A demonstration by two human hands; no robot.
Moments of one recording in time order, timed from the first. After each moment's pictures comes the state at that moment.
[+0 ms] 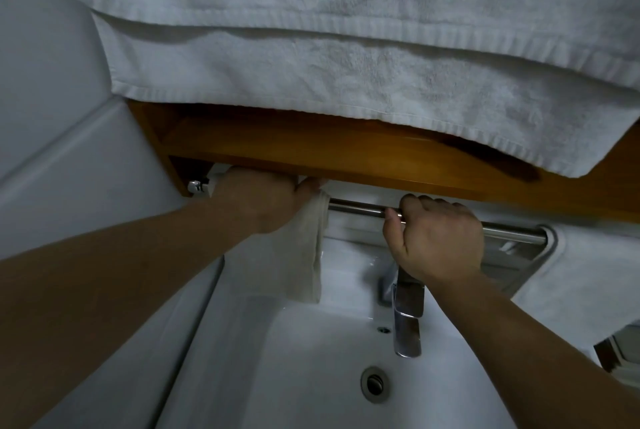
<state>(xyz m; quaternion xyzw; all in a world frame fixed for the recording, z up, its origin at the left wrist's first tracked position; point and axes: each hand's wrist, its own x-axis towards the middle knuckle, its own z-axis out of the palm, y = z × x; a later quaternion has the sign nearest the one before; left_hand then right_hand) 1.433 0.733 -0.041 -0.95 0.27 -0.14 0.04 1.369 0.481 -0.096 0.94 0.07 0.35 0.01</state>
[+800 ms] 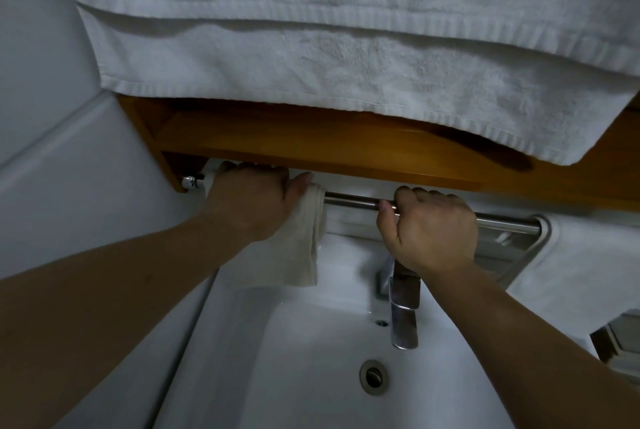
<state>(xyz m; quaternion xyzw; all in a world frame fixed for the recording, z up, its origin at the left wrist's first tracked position) 1.426 0.732 -0.062 -0.97 0.17 -0.19 0.01 1.370 0.481 -0.097 0.93 0.06 0.36 0.01</state>
